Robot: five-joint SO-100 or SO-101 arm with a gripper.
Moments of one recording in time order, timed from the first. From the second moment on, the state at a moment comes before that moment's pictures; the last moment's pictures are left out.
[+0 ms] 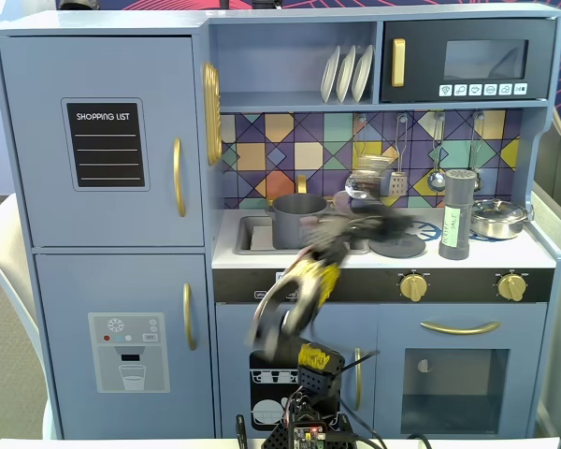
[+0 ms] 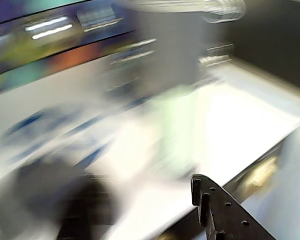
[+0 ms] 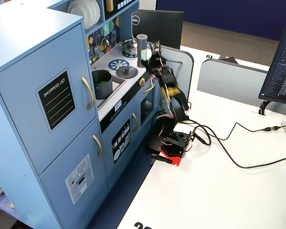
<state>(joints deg) 41.1 154.7 114.2 54.2 -87.3</state>
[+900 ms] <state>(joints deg) -1.2 184.7 179.0 74.7 -87.5</state>
